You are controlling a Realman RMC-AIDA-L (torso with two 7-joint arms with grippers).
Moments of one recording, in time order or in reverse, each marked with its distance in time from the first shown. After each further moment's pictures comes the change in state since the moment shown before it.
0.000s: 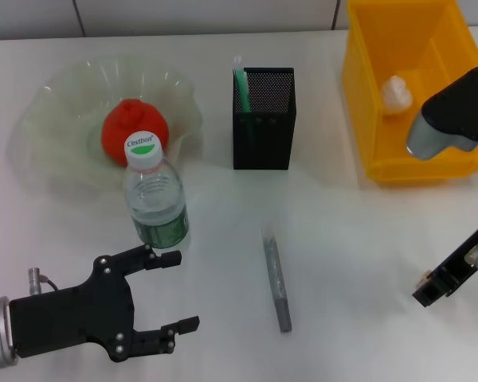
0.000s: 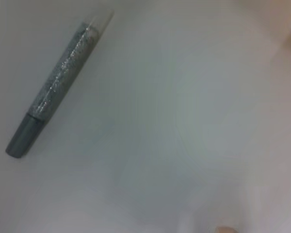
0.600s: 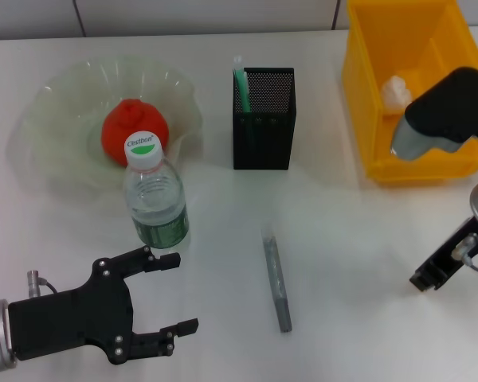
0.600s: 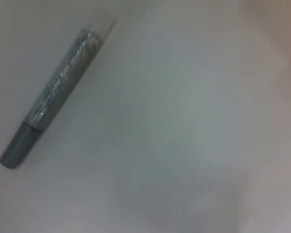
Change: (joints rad) left arm 0.006 0.000 0.001 0.000 0.000 0.000 0.003; right arm 0.010 0.000 -0.035 0.008 -0.001 0.046 -0.008
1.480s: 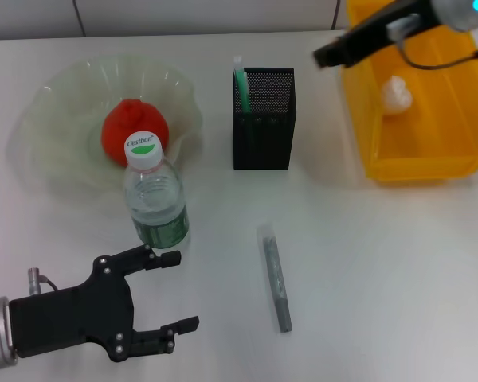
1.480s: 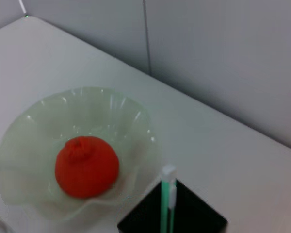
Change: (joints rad) left arm -0.006 0.000 -0.002 0.000 0.000 0.000 0.001; right arm 0.262 -0.005 0.343 0.033 0.191 0.285 -0.142
